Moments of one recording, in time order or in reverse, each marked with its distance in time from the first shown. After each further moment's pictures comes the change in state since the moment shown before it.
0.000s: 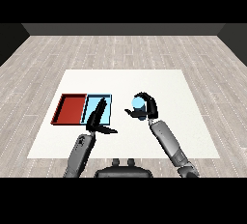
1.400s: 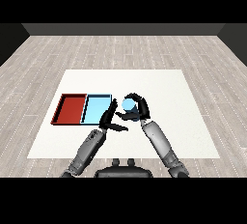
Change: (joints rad) left arm -0.160 0.000 -0.182 0.262 0.166 0.190 -0.049; right arm -0.013 0.140 -0.007 -0.025 0.139 0.083 0.032
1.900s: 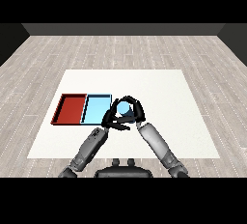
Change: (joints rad) left arm -0.058 0.000 -0.035 0.080 0.049 0.021 -0.050; right arm -0.007 0.002 0.099 0.001 -0.023 -0.065 -0.013
